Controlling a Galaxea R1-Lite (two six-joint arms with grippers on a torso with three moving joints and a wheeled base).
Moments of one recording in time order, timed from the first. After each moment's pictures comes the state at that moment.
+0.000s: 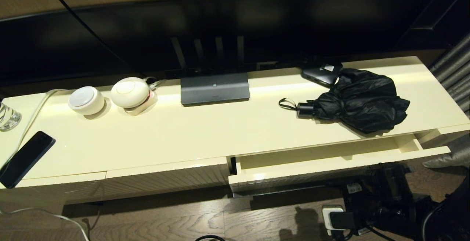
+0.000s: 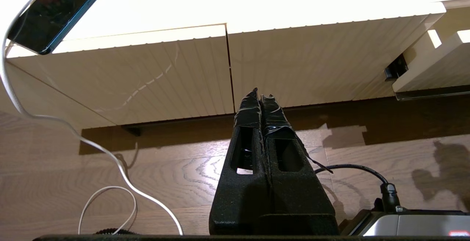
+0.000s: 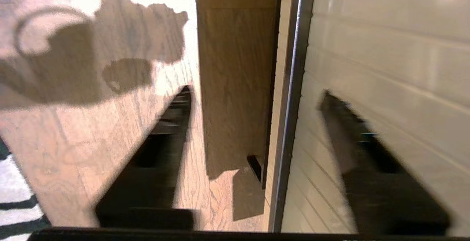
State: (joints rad) left arm 0.01 0.00 0.00 0.00 0.00 0.00; right arm 0.31 1.92 -0.36 -0.81 0.03 -1.43
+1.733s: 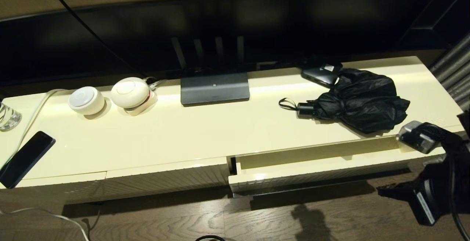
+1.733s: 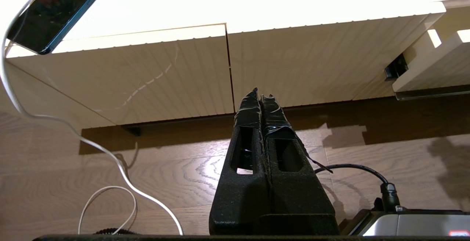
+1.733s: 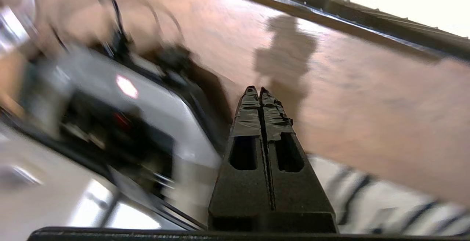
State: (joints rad) left arm 0.01 0.00 0.00 0.00 0.00 0.00; right arm 0.33 1.30 -0.87 0.37 0.08 -0.03
